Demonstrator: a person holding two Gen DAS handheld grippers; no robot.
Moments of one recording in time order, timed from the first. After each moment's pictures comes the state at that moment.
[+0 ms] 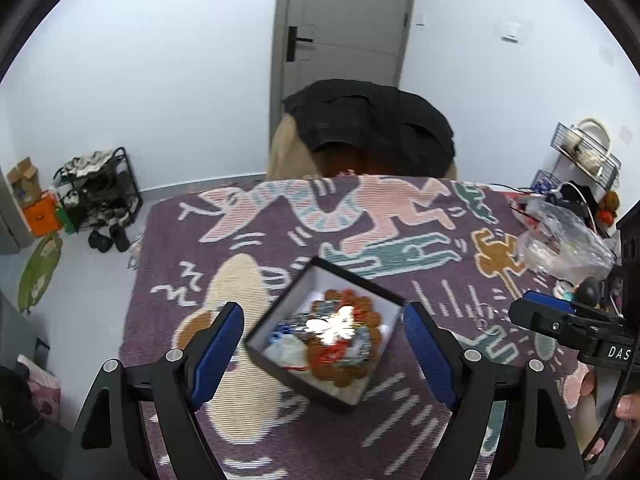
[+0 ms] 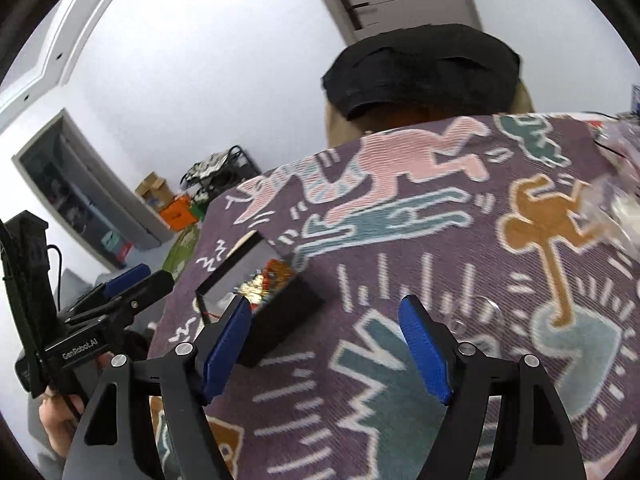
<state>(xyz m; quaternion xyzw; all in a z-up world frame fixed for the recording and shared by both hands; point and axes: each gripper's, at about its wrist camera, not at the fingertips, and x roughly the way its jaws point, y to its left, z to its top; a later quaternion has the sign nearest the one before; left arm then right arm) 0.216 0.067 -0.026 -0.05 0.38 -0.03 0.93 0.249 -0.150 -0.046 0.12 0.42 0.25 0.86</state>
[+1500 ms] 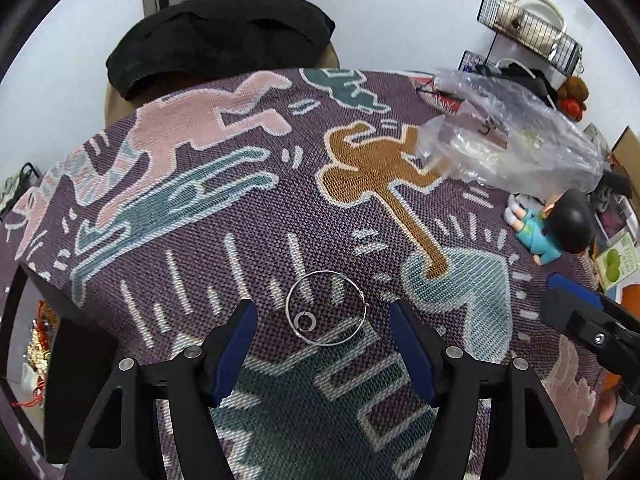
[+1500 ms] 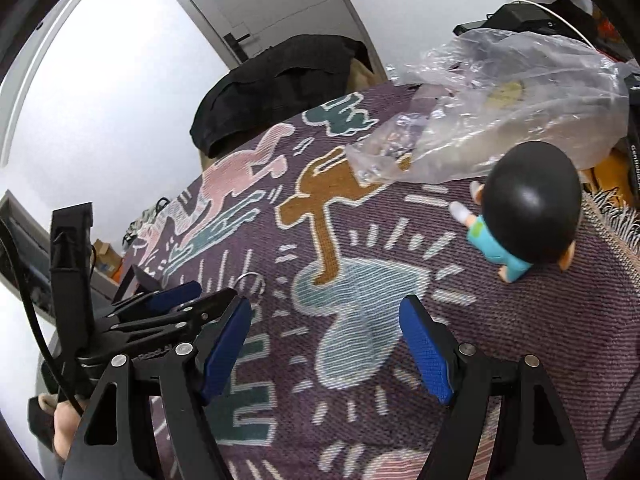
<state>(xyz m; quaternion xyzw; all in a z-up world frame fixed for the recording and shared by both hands) 0.290 -0.149 -0.116 0.03 0.49 -0.15 0.86 0.227 -0.335 -0.100 0.20 0.42 0.11 0.88</state>
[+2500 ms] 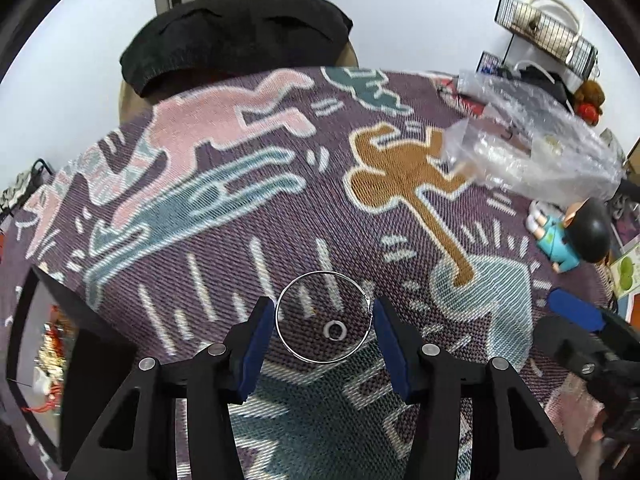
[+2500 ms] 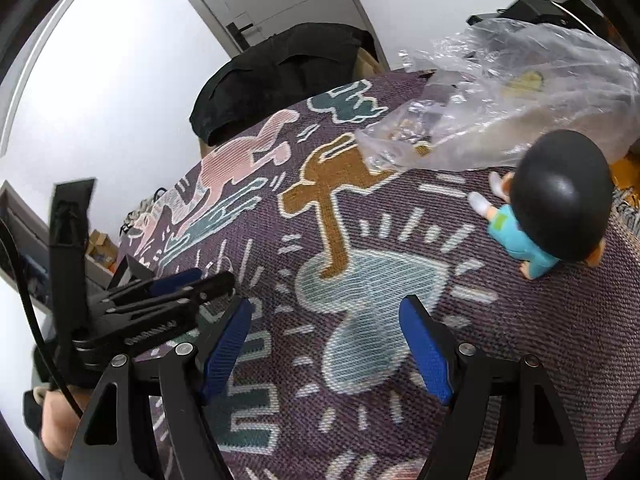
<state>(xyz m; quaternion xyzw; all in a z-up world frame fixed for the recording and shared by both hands) 0.298 -0.132 -0.111 0.03 0.49 -0.13 0.86 0.237 -0.316 -0.110 0.19 0.43 0.12 0.87</state>
